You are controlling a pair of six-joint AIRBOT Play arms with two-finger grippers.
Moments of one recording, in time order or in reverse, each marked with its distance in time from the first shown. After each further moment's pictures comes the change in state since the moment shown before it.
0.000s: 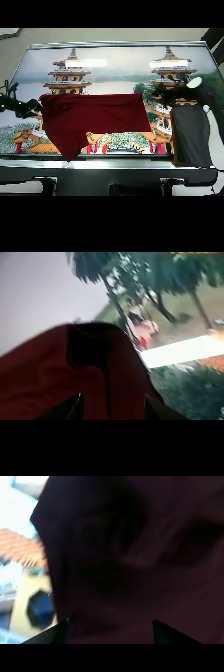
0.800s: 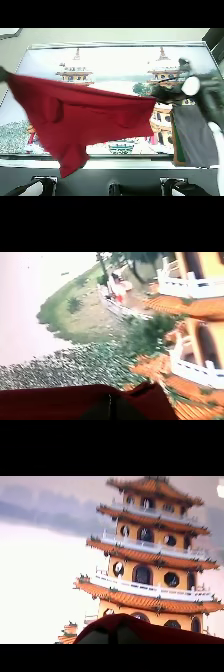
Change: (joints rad) left arm -0.124 0.309 0.142 0.104 0.304 0.013; right arm 0.291 0.300 -0.079 -0.433 -0.035 0.222
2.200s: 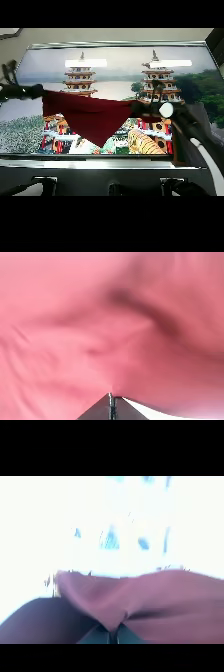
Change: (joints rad) left arm -0.106 -0.079 -0.124 -0.201 -0.003 0.057; right arm 0.167 0.114 -0.286 0.151 -0.333 -0.149
